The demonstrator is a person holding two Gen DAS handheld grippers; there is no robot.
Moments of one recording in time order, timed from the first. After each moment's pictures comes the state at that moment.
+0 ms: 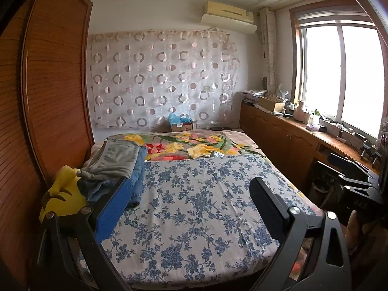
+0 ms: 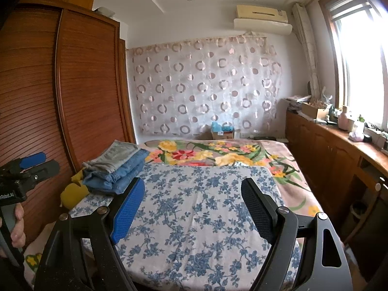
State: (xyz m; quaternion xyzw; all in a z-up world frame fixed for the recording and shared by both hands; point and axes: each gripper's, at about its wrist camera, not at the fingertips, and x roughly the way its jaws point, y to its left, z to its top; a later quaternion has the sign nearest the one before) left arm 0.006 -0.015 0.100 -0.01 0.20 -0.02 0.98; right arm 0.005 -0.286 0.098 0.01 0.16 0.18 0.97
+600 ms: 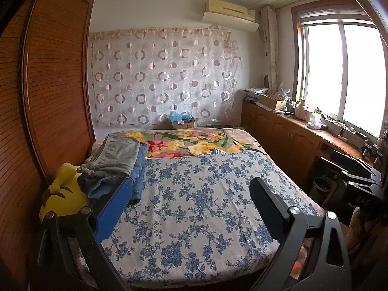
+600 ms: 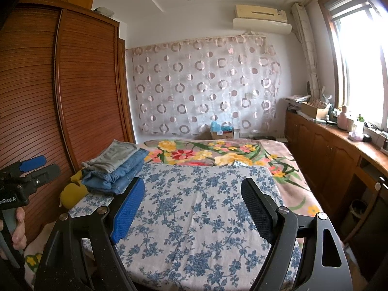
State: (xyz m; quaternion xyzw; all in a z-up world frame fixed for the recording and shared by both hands) left arm 0.005 -0.014 0.097 -0.01 0.20 -0.02 0.98; right arm 0.004 -0.292 0.100 0.01 0.16 0.18 0.97
